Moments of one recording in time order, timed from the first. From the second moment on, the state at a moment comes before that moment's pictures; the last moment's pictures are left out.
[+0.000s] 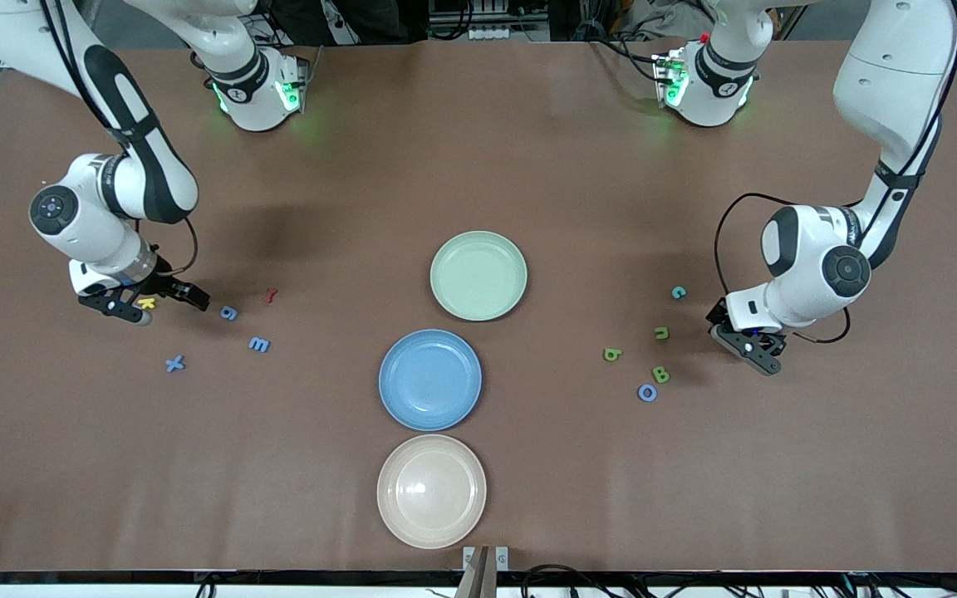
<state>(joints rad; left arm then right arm) 0.07 0.50 -0.14 -2.10 0.00 2.63 0.64 -0.11 0.26 -0.02 -2.40 -0.01 2.71 0.21</state>
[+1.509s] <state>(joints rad) 0.08 0.50 -0.14 -2.11 0.01 2.62 0.65 -0.13 0.33 -0.02 -2.44 -0.01 2.81 0.21</state>
